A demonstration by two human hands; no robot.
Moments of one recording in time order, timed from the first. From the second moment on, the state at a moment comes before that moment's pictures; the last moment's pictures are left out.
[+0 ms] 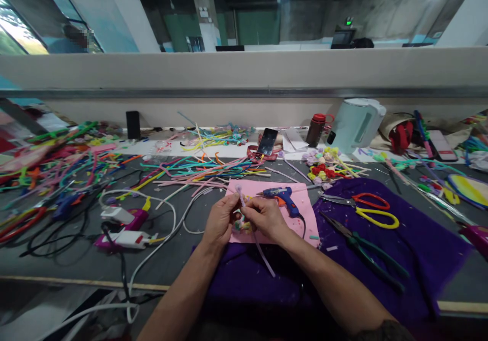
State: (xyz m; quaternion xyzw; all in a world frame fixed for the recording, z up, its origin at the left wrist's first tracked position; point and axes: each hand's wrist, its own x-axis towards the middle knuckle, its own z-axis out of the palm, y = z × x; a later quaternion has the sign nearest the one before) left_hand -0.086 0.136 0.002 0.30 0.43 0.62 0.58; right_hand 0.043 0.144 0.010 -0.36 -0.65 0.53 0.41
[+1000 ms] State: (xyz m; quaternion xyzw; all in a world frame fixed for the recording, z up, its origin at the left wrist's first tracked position) left_hand -0.087 0.134 0.009 0.36 0.45 0.61 0.54; right_hand 0.047 0.146 0.003 -0.39 -0.74 0.40 0.39
